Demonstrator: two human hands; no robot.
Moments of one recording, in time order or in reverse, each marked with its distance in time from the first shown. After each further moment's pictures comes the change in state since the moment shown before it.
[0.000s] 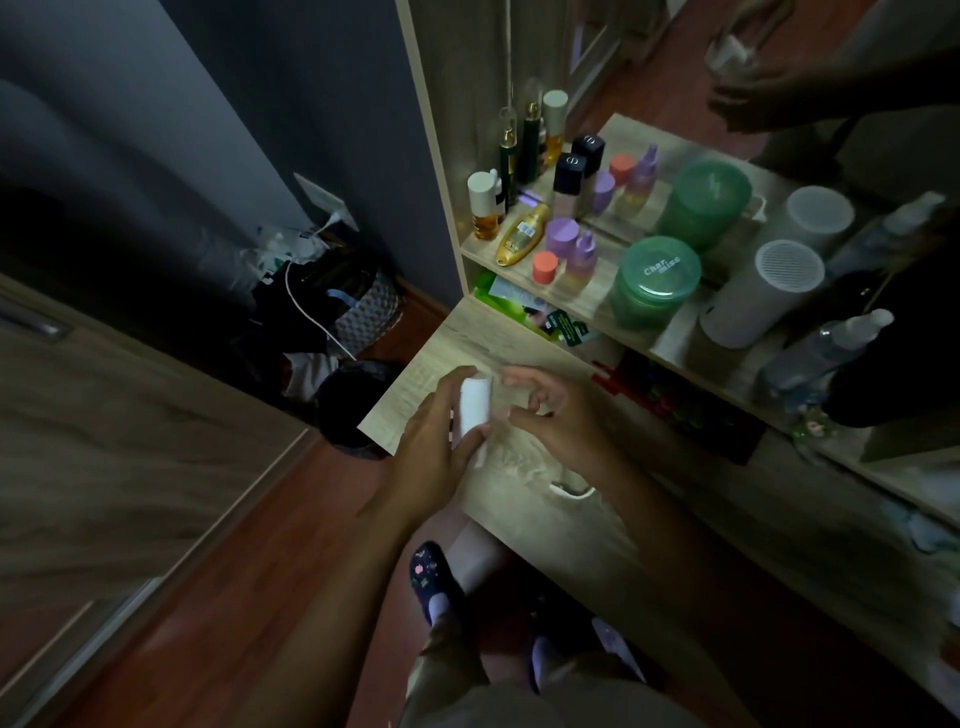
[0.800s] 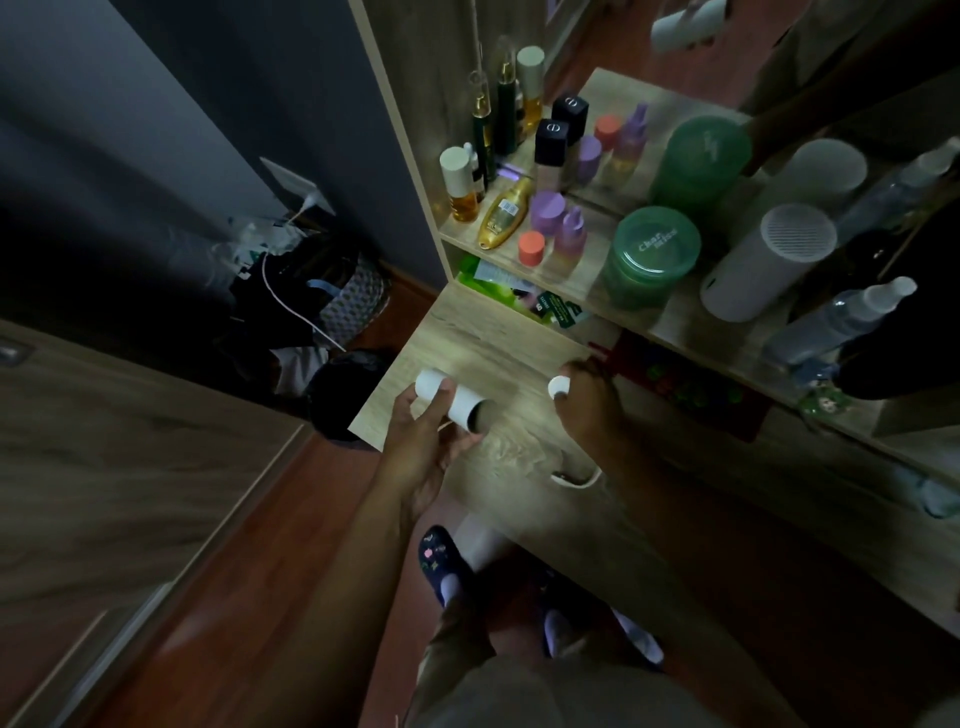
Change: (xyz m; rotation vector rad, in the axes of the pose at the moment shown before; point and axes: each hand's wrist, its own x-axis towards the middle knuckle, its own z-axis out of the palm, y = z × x) left_hand 0.033 0.001 0.013 -1.067 0.139 -0.795; right_hand 0.056 0.120 -0.014 -0.954 0.233 0.247
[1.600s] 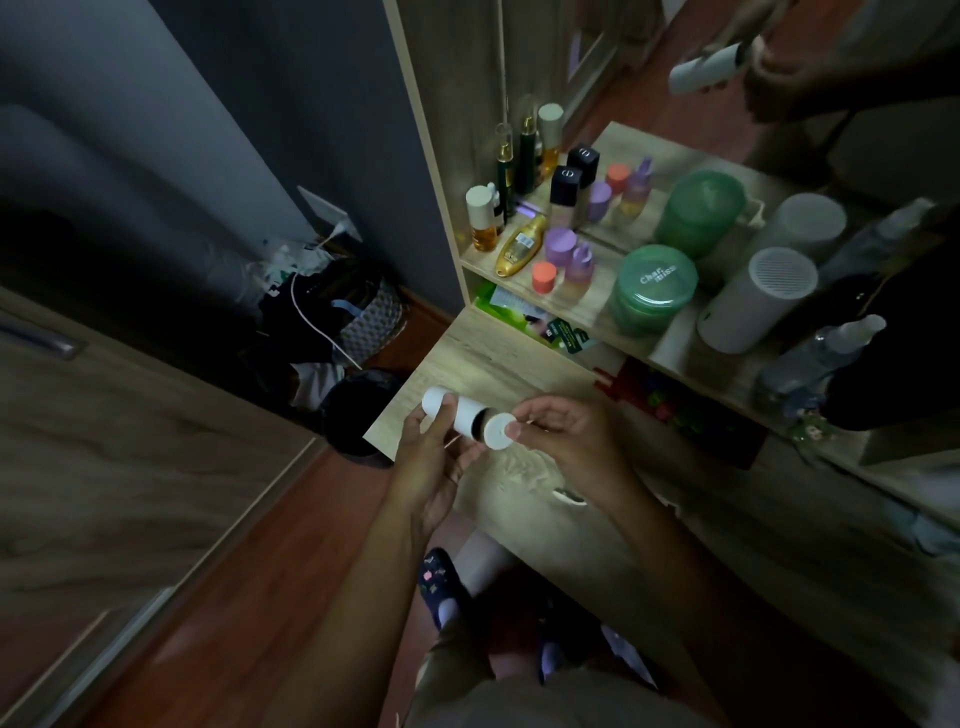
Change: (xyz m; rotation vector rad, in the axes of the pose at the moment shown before) left_hand -0.025 -0.002 -0.001 -0.066 -0.003 0.052; right_hand -0.103 -0.070 -0.129 1.348 -0.288 -0.045
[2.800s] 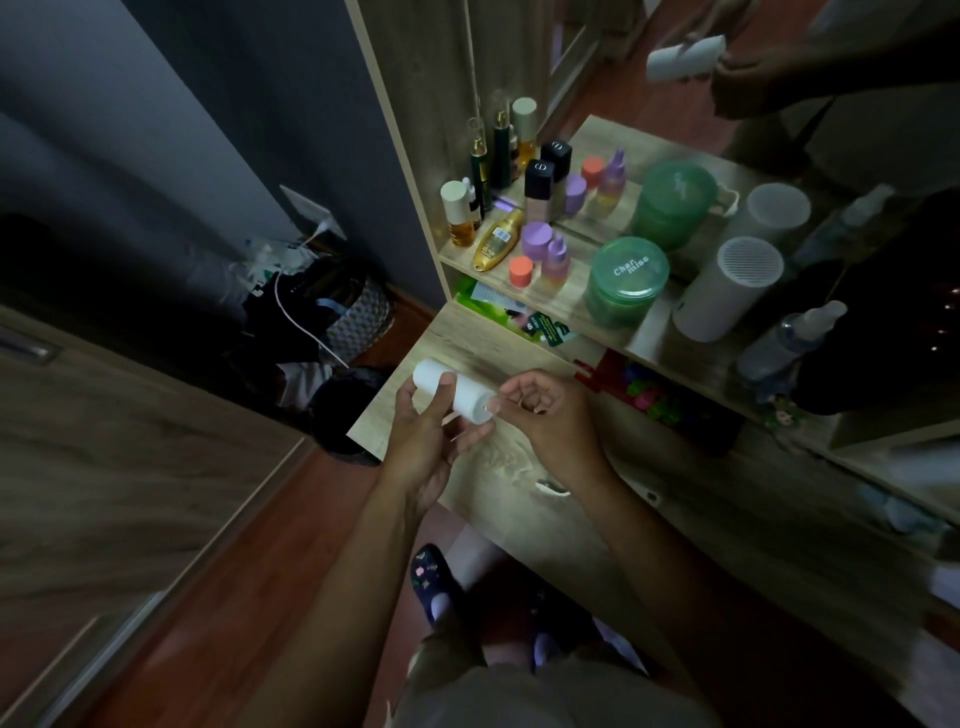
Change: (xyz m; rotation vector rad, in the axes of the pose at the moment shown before) left_hand -0.008 0.006 0.030 0.015 -0.061 0.013; right_hand 0.012 0.009 -0.004 -0.166 0.153 -0.122
